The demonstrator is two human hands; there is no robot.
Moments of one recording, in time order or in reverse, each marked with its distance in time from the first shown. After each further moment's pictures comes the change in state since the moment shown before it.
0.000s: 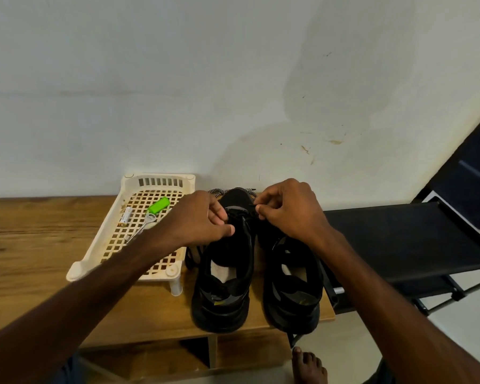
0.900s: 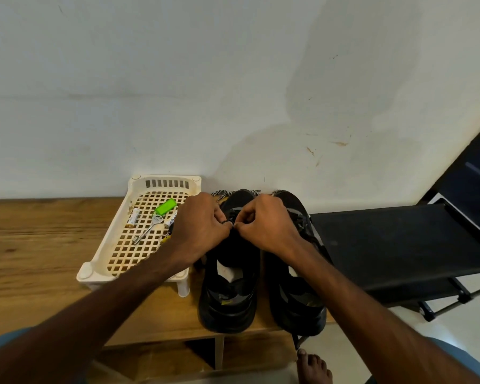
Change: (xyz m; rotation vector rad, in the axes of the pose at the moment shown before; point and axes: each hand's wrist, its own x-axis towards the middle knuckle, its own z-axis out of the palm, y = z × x) left_hand 0.002 -0.001 0.017 0.147 0.289 -0.075; right_hand -0.002 -0.033 0.046 0.000 -0.091 0.006
